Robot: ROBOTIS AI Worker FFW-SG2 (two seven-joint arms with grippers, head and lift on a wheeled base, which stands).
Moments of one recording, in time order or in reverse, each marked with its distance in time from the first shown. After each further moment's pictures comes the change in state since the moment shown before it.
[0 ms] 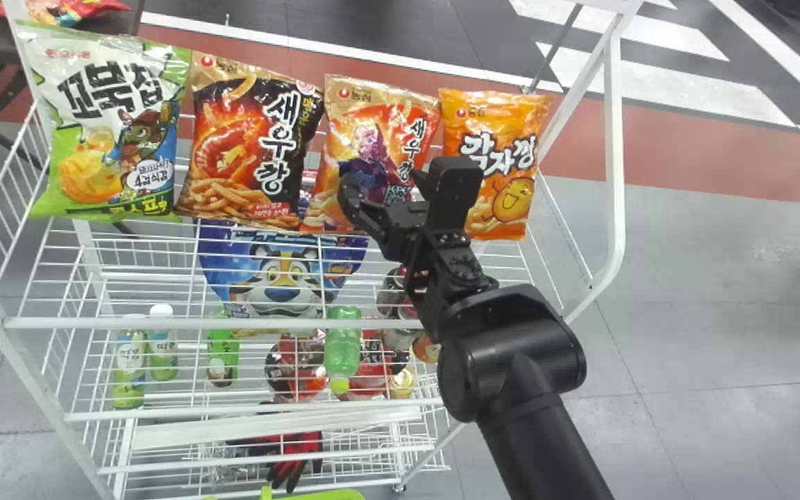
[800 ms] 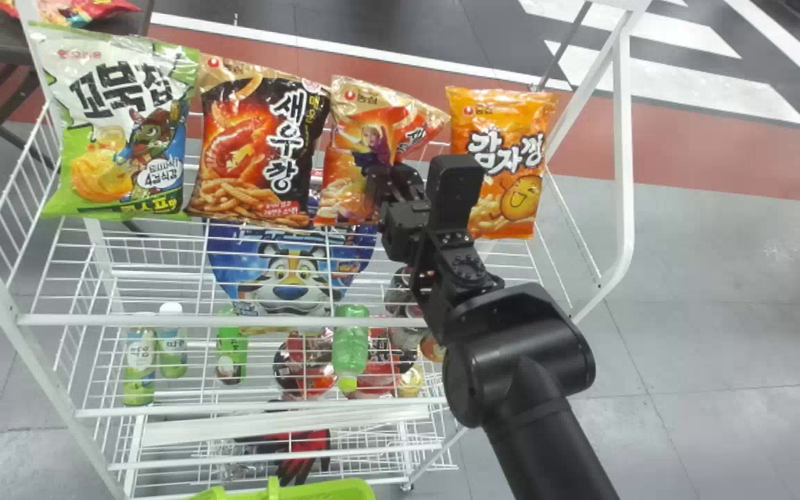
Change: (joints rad) left arm -0.002 0.004 0.001 0.005 0.001 -0.028 -0.006; right arm 0.032 -0.001 0.012 -0.054 0.050 0.018 -0.026
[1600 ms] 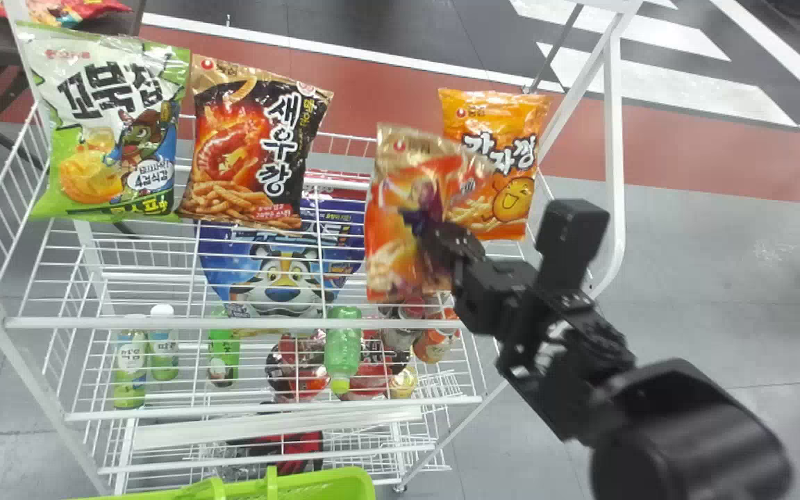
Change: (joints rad) left arm -0.001 -0.004 -0.011 -0.032 -0.001 -0.002 0.011; right arm 0.446 -0.087 -0.298 -0.691 -0.293 0.516 0.124
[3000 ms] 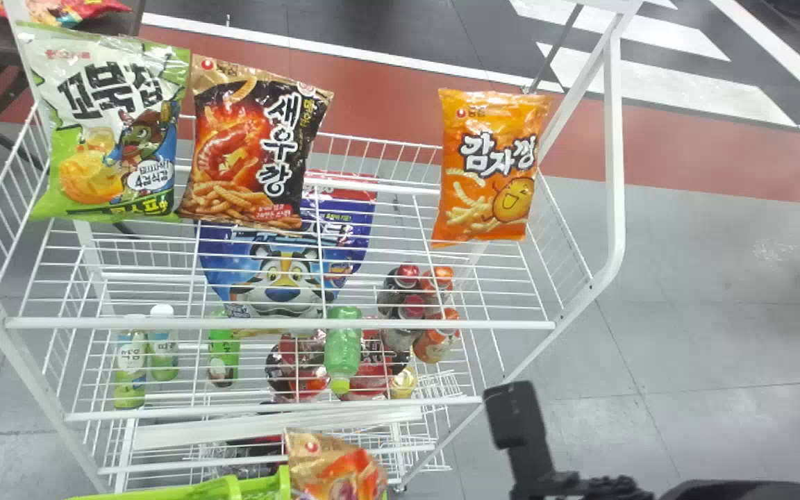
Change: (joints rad) left arm -0.004 -0.003 -0.031 -0.008 -0.011 0.001 0.007; right arm 0.189 0.045 -0.056 -0.145 -0.266 0.816 0.165
